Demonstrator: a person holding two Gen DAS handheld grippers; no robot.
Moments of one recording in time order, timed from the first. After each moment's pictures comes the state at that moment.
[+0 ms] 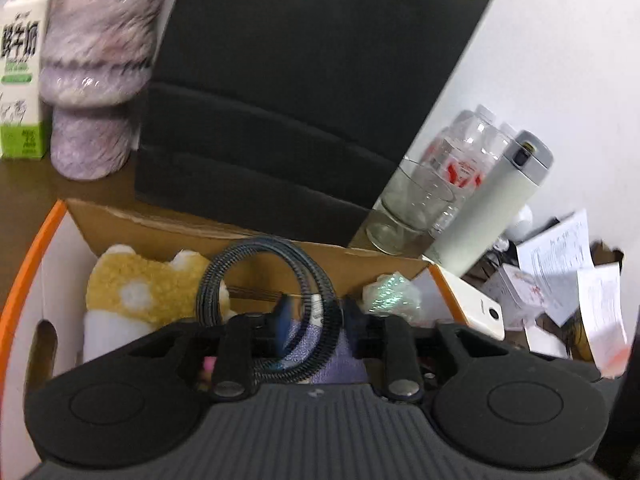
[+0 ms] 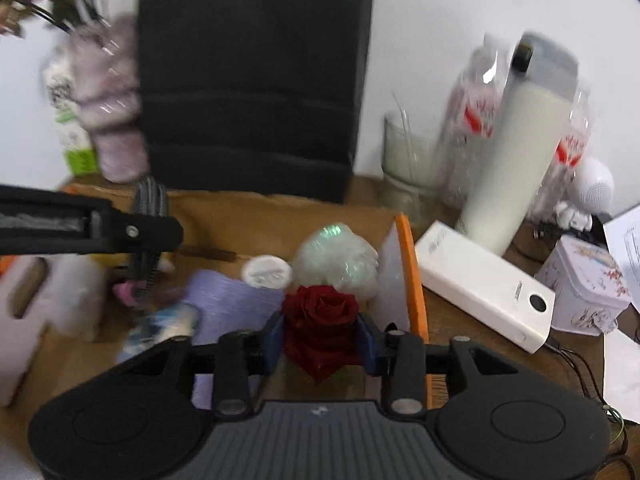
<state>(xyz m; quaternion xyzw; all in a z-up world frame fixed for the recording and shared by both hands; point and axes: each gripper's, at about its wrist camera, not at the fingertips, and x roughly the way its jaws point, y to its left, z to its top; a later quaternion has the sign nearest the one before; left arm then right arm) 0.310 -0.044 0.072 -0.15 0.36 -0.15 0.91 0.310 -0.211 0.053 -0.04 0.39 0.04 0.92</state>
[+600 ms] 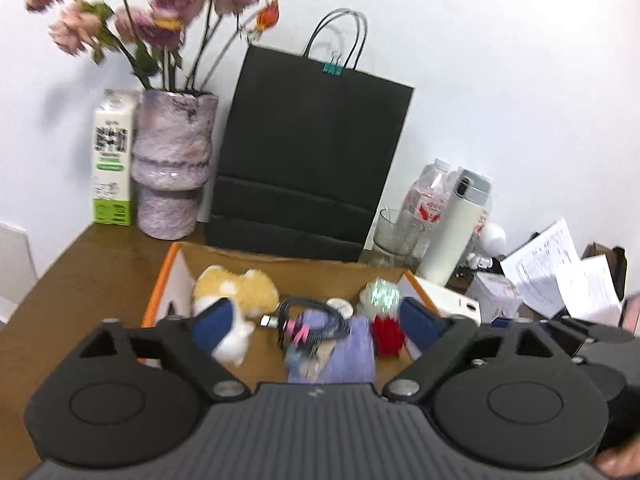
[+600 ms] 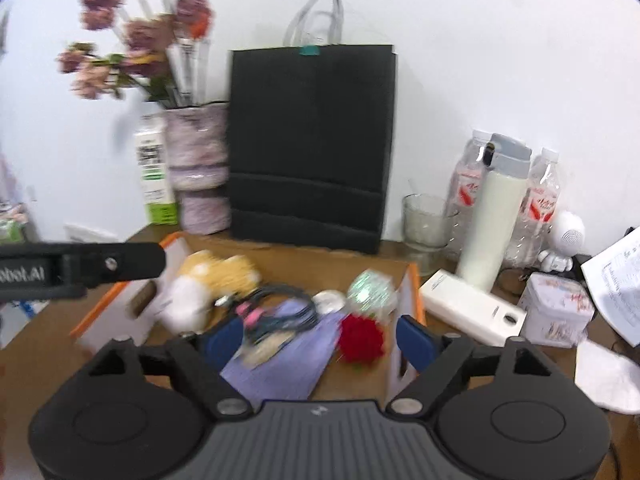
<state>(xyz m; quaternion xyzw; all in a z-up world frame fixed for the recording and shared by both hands) 0.136 -0.003 0.131 -0.09 0.24 -0.11 0.96 0.165 -0.206 0.121 -0.03 0.28 0.11 0.95</state>
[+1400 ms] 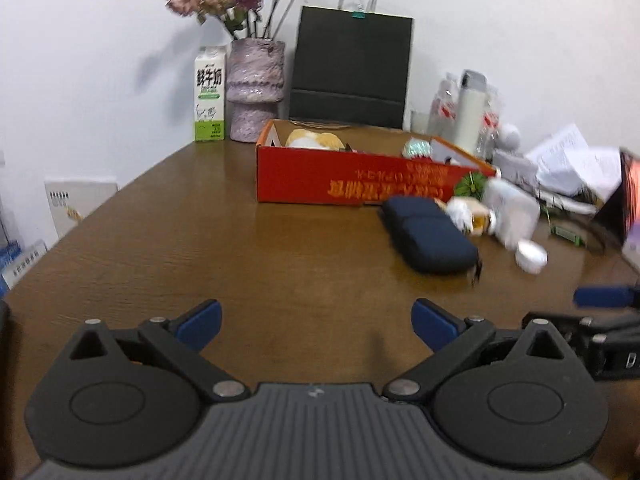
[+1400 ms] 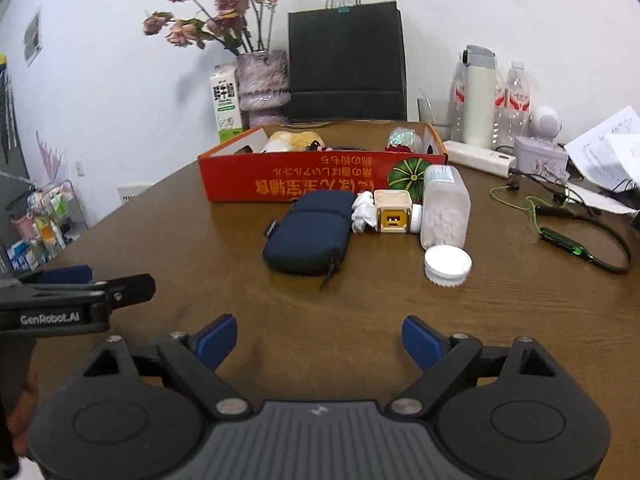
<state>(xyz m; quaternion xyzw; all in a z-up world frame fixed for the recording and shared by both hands) -0.094 0.025 0.023 -0.01 0.26 -0.04 0.96 -0.085 -0.210 0.024 0.00 0.30 0.13 0.94</state>
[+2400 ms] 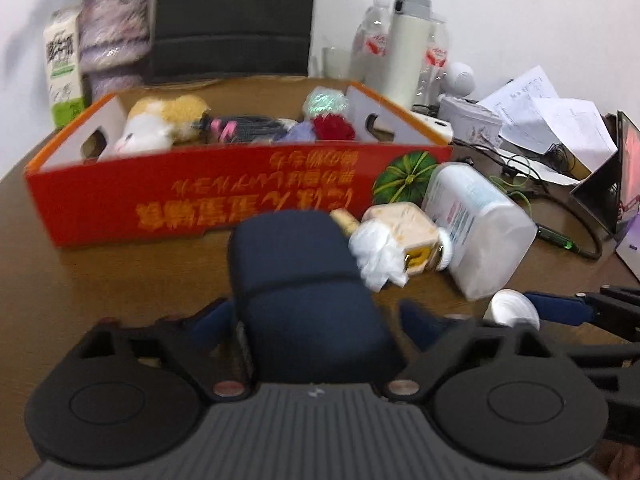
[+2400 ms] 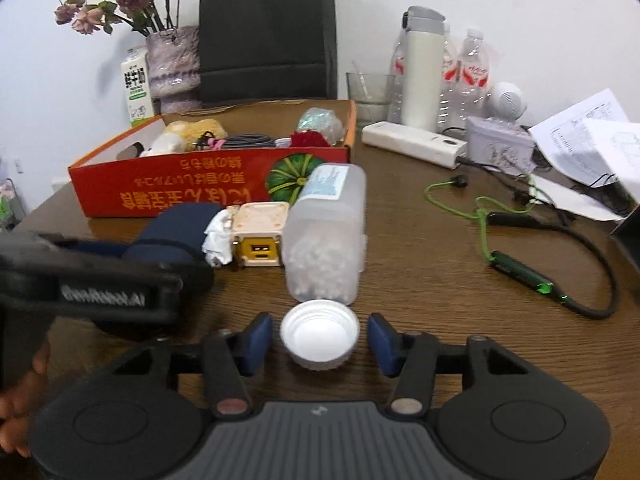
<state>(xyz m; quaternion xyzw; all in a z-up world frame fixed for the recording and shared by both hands) 0.072 -0.088 0.005 0.00 0.34 -0.13 0.93 0.034 -0.269 0.001 0.00 0.34 0.07 0.94</state>
